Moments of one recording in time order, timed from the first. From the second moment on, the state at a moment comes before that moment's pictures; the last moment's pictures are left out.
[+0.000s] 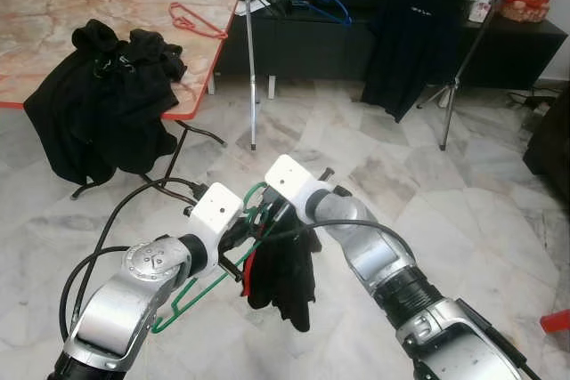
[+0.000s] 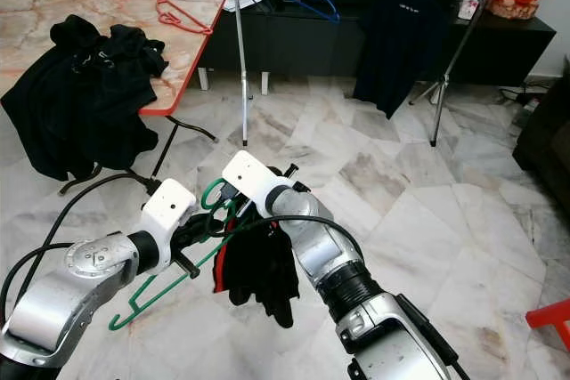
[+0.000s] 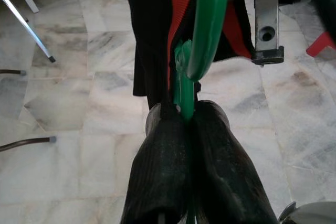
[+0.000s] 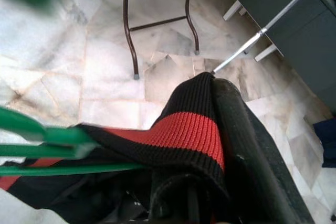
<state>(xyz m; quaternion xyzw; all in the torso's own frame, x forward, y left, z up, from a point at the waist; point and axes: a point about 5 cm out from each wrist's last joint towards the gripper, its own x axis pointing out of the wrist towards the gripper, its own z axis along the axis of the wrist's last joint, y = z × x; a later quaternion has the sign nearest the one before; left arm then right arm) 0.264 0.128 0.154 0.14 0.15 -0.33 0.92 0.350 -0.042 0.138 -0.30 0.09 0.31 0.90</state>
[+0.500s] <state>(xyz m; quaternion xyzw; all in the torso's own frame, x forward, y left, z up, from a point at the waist) 0.268 0.124 0.152 0.12 0.13 -0.32 0.93 0.356 -0.062 0.152 -0.13 0.12 0.31 0.93</state>
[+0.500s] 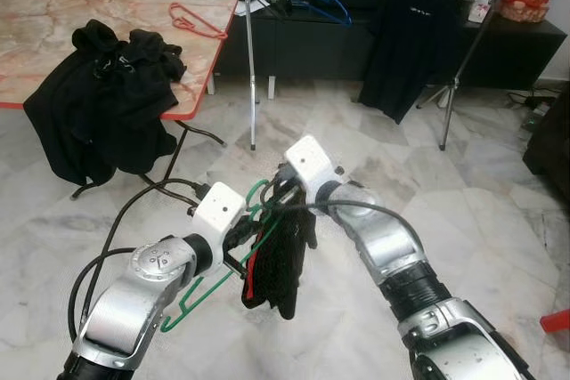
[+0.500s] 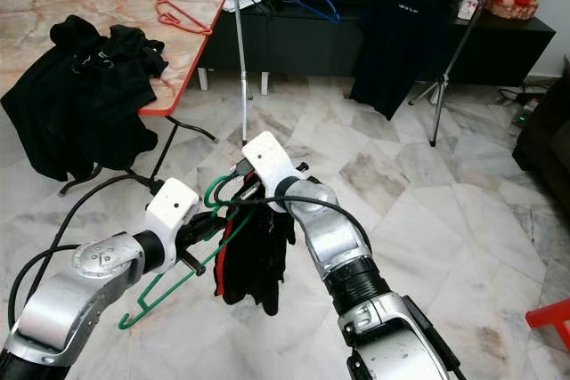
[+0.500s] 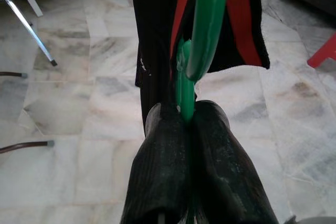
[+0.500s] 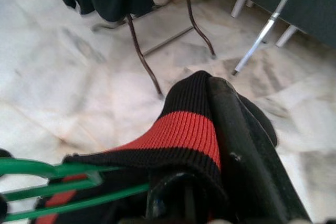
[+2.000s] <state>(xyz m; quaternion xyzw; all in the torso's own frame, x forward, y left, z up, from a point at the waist) 0.268 0.117 0.165 0.08 0.08 -0.35 0.93 0.285 -0.108 0.174 0.03 0.17 0.47 0.87</state>
